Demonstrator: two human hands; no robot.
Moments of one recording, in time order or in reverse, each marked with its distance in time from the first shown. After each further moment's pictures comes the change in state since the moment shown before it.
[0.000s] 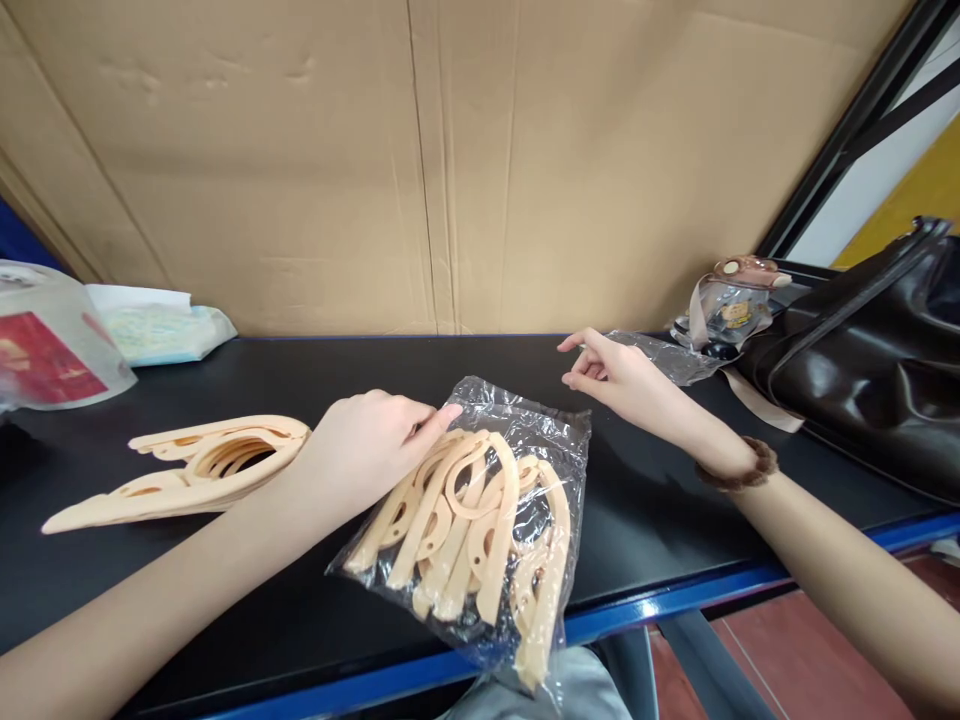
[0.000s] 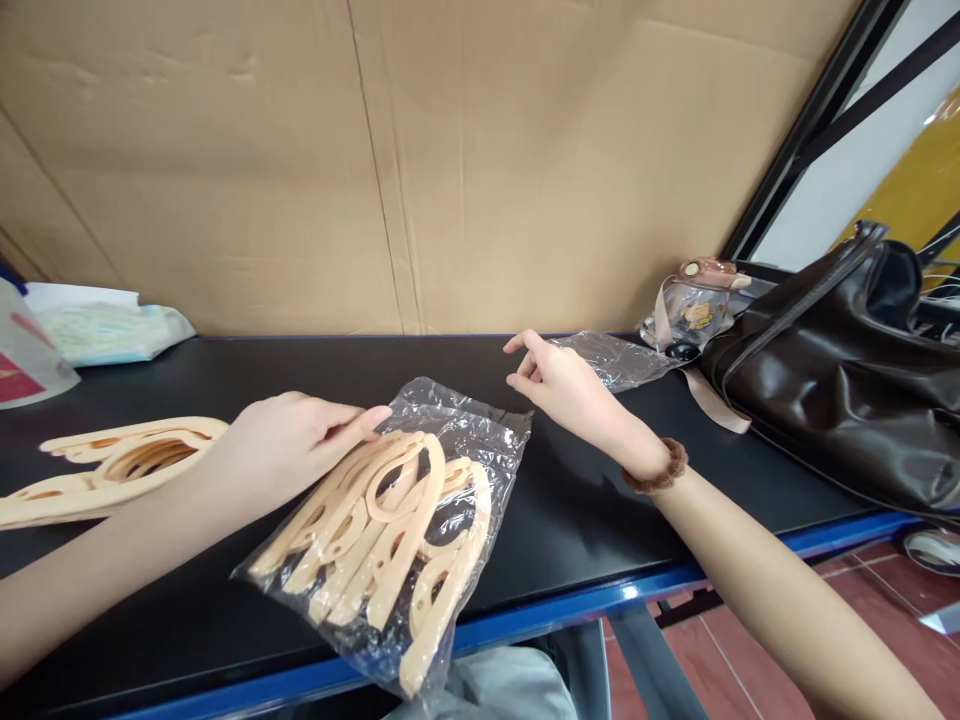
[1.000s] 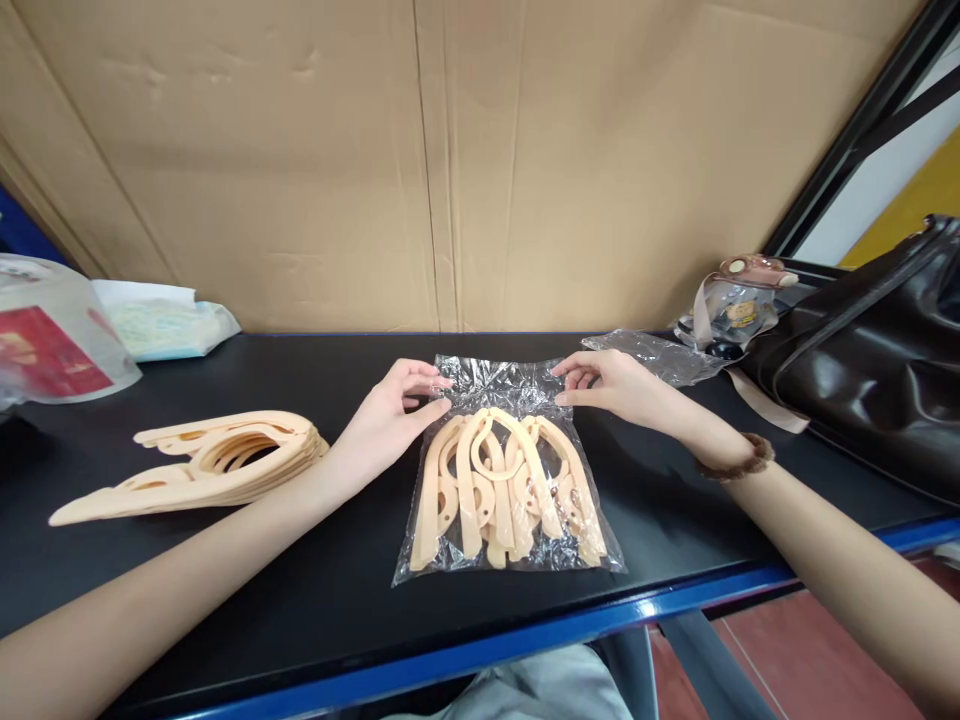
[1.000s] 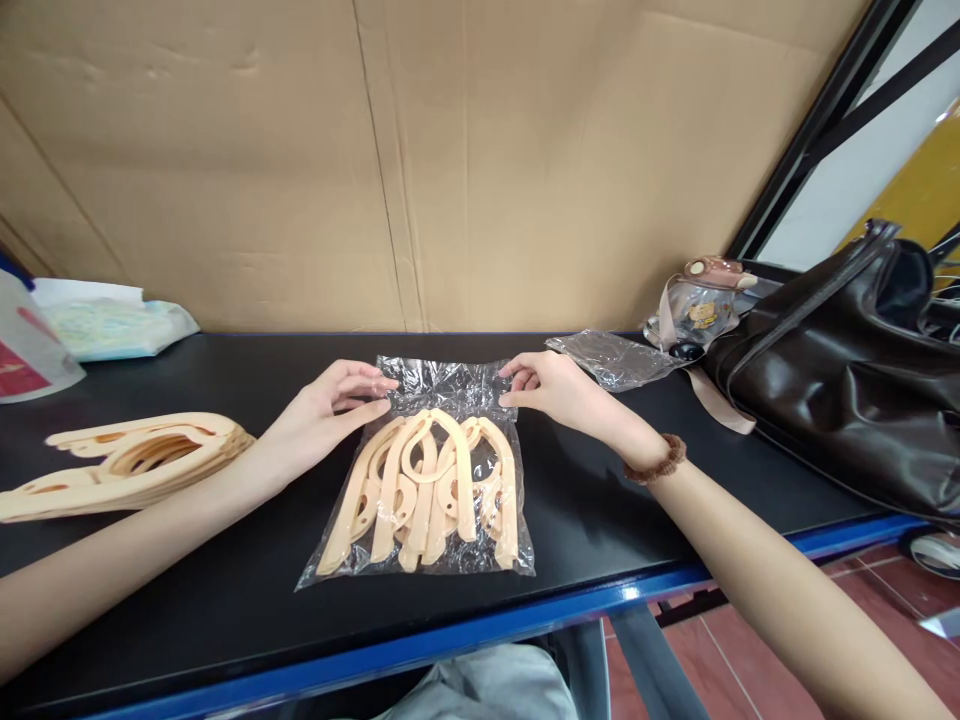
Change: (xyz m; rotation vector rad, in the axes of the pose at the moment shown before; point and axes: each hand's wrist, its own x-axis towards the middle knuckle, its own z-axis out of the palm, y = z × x) left_hand 0.028 -0.023 0.045 -0.890 0.162 -0.038; right_hand 0.009 0.012 0.008 0.198 -0.159 0.047
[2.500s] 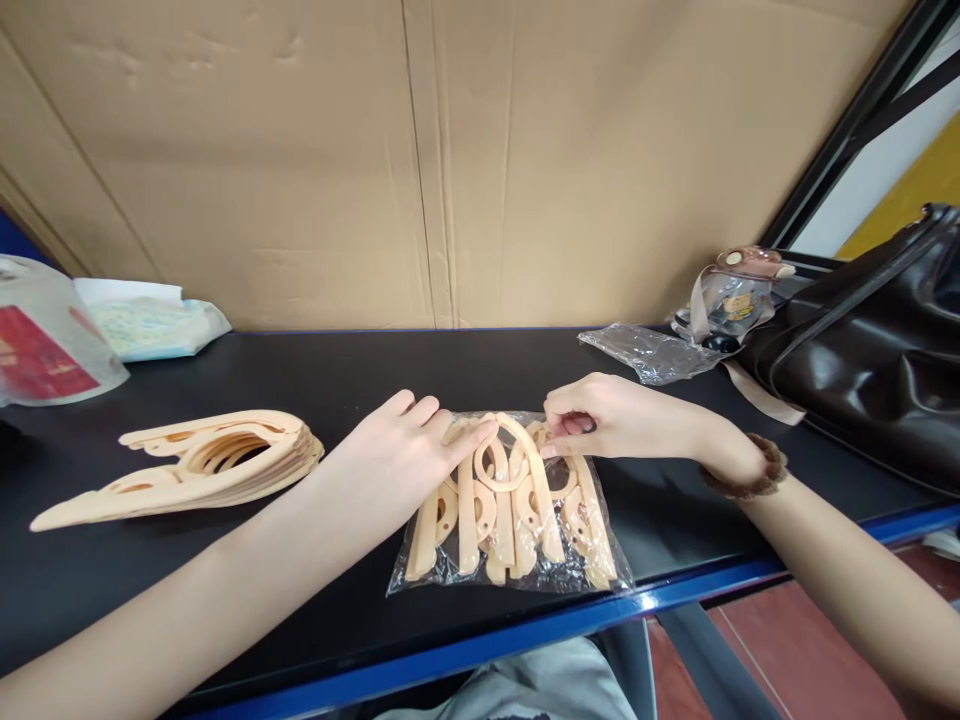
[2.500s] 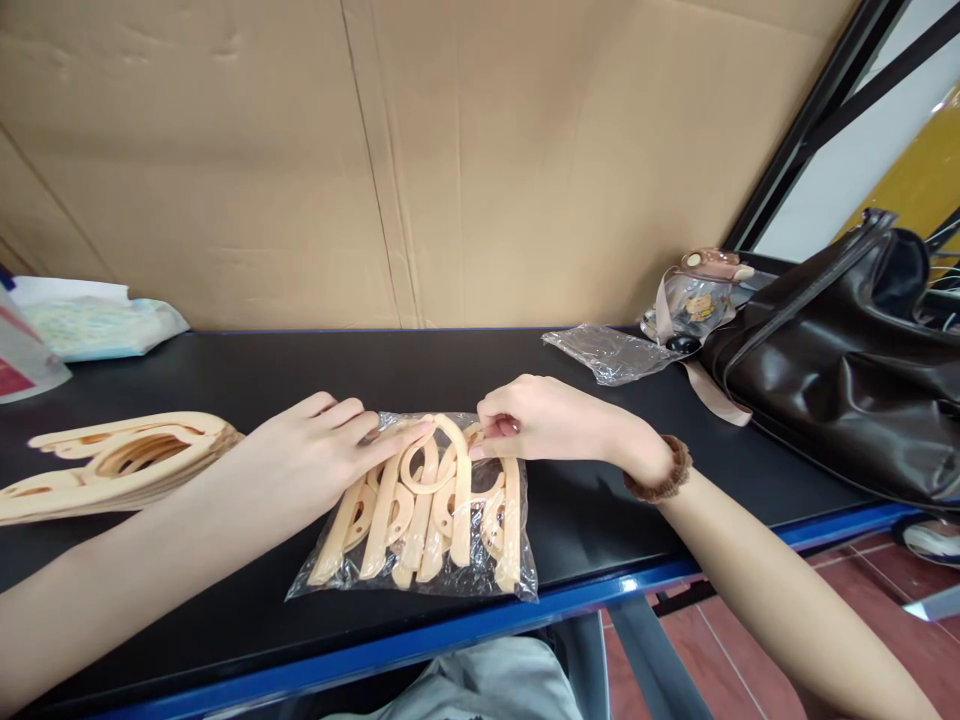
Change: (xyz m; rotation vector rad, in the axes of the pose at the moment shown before) left_hand -0.039 0.052 -0.003 1.408 -0.325 0.796; right_hand -0.020 -0.036 -0.002 -0.314 -0.337 -0.354
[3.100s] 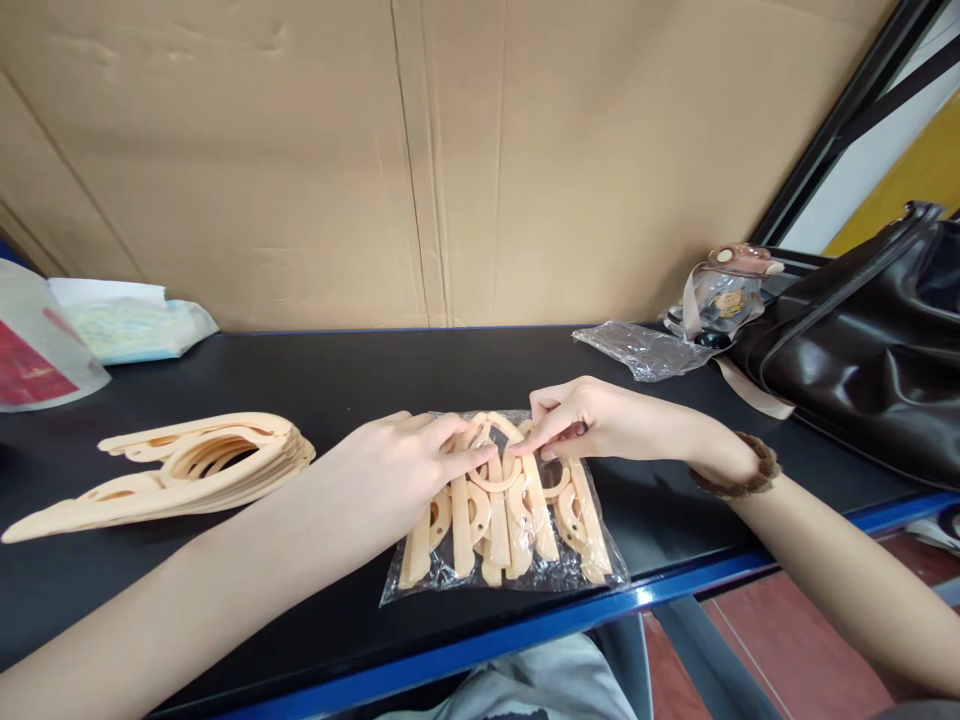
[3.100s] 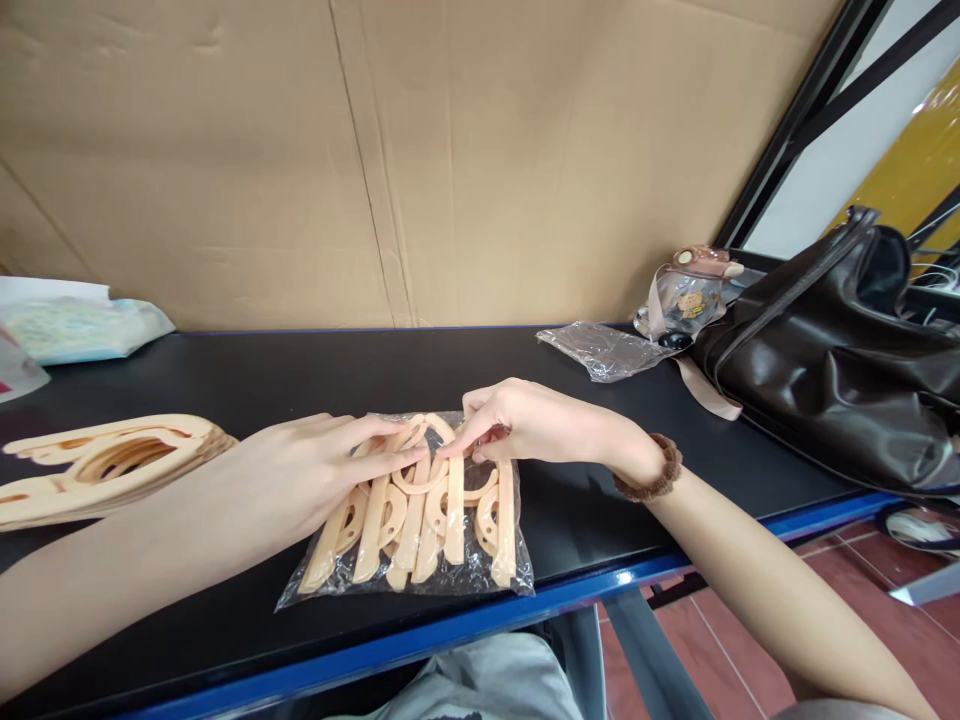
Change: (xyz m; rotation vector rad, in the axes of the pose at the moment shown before) left_hand -0.005 0.000 0.000 -0.344 0.029 0.030; right_hand 0.001 -0.002 0.004 0.193 -0.038 -0.167
